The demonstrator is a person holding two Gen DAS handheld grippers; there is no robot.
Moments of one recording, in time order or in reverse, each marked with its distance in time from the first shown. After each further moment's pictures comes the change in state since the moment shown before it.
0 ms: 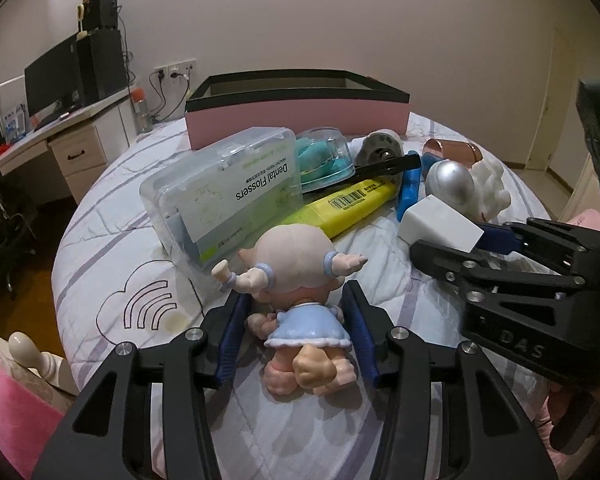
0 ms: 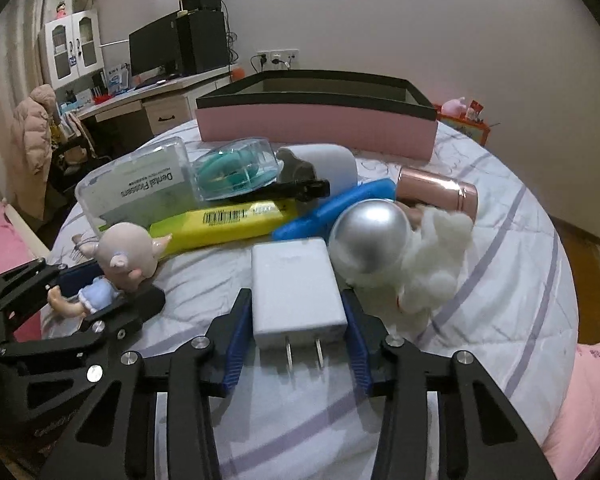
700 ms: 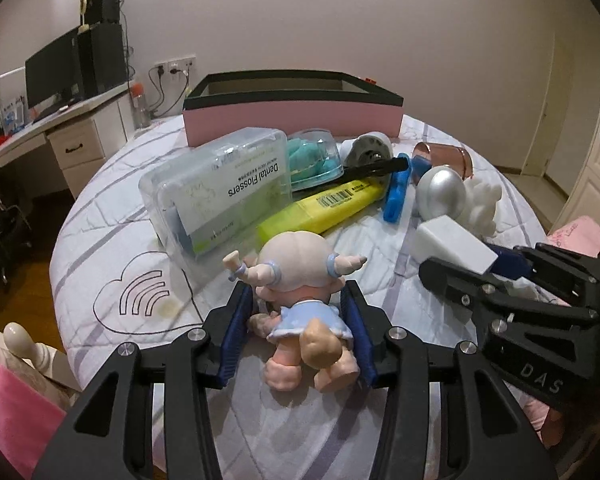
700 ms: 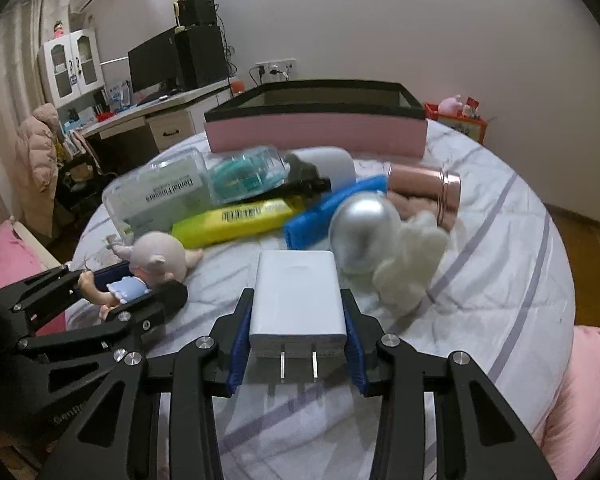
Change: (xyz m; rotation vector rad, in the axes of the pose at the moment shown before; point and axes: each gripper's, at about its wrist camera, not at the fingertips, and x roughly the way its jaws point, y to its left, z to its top) left arm -0.008 -0.004 -0.003 -0.025 -0.001 -0.016; right arm -0.022 -0.002 -0.015 0.054 -0.031 0.033
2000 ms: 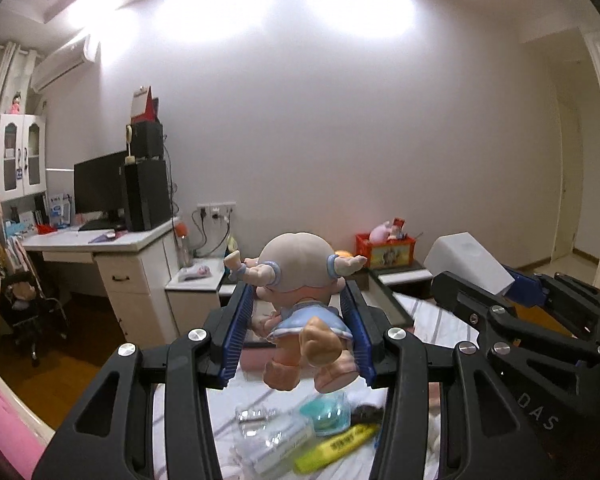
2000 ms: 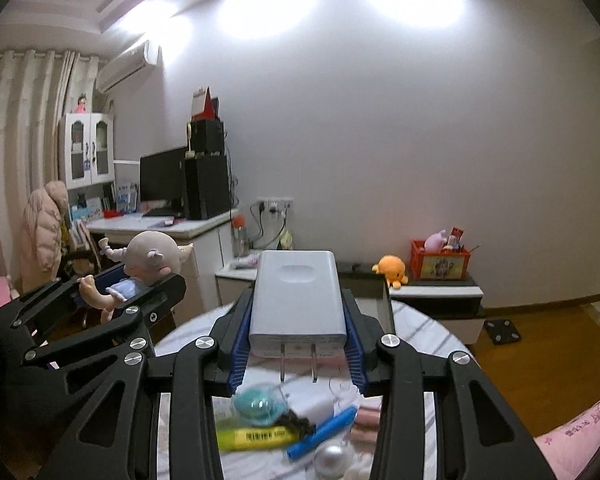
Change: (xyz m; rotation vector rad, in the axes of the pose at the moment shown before) left arm -0.119 -0.006 0.138 0.013 -0.489 0.145; right arm -0.114 0.022 0.126 -0.046 -0.477 -0.040
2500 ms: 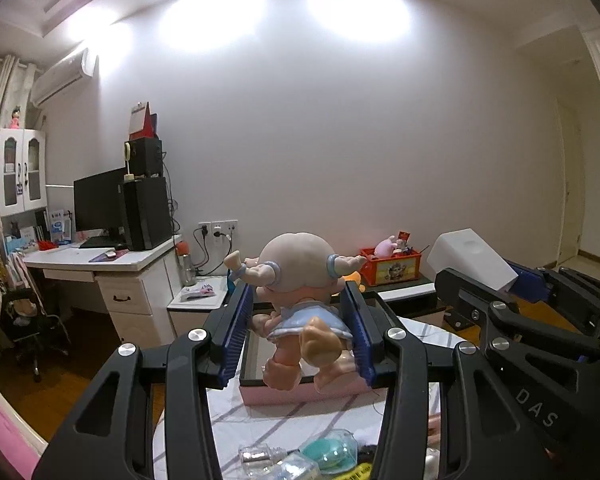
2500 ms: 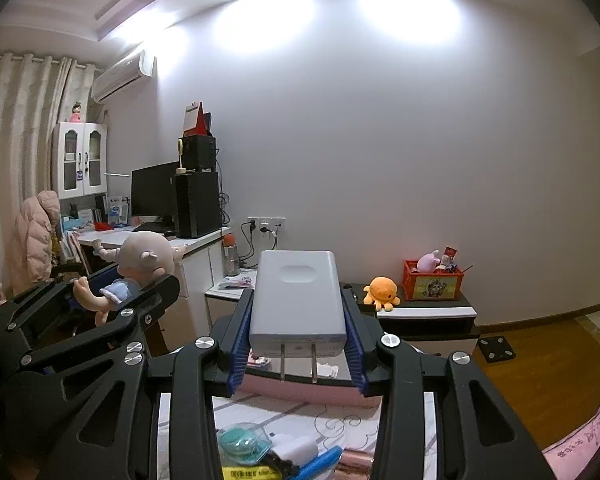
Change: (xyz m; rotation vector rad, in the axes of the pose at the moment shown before) left arm 0.032 -0.004 0.024 0.029 -0.036 0.019; right arm 0.020 -0.002 0.029 -0.017 -0.045 -0.031
